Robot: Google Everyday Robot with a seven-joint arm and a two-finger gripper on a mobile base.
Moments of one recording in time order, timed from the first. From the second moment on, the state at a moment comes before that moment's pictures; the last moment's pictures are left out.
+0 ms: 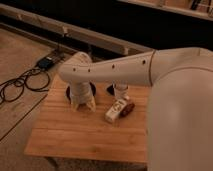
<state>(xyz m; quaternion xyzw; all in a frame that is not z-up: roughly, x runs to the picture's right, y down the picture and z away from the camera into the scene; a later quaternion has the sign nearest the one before) -0.104 0.102 0.703 -0.26 0.23 0.64 0.68</state>
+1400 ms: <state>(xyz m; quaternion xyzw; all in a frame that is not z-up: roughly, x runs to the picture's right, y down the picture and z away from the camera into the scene) -0.069 0.049 0.838 -0.28 0.19 0.66 0.67</state>
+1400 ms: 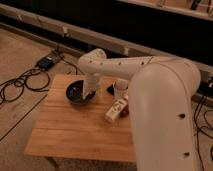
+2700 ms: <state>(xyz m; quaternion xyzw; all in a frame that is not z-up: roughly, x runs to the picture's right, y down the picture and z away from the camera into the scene) -0.073 0.042 0.961 -0.37 0.15 0.68 0.62</state>
